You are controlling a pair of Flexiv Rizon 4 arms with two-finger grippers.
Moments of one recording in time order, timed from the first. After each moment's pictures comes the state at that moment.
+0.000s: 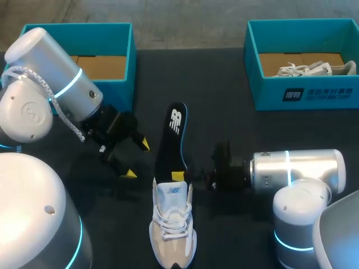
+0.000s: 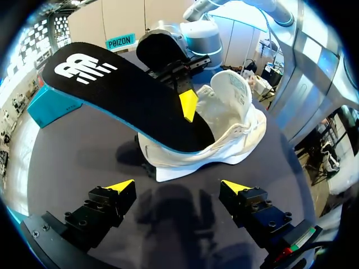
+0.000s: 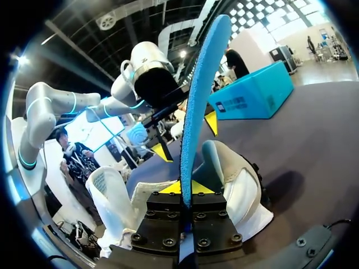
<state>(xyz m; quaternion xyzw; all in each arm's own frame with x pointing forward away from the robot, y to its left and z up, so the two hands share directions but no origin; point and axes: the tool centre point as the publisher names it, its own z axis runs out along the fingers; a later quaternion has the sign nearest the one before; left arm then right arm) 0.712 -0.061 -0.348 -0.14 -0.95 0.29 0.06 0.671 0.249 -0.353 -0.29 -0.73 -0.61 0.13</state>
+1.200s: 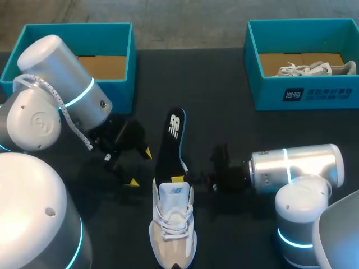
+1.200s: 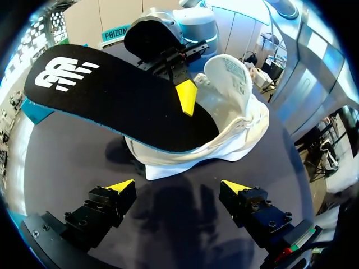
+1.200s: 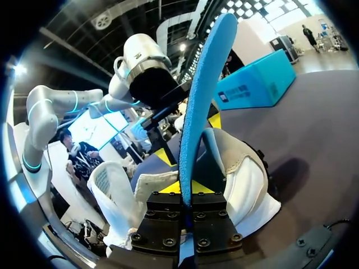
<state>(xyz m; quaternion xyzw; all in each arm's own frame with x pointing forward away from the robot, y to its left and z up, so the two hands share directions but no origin) 0.699 -0.065 -0.368 -0.14 -0.96 0.25 0.06 0.660 0.249 -0.360 -0.28 -0.74 -0.59 0.17</state>
